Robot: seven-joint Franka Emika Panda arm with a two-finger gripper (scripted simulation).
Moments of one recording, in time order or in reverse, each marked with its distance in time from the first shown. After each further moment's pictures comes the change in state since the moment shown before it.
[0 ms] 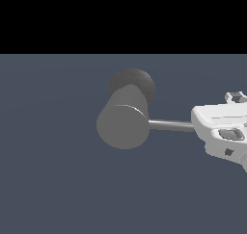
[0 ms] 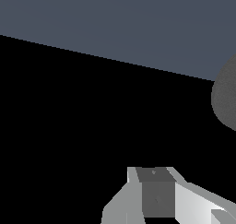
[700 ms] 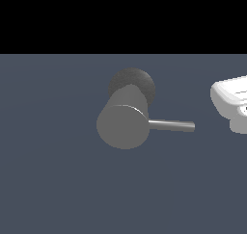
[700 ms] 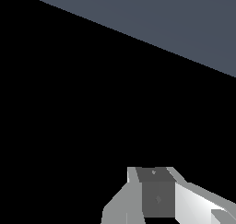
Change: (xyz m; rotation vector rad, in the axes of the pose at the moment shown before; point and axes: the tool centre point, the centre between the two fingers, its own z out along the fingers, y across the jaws) arm -0.064 -0.037 0.026 -0.019 -0.180 -0.132
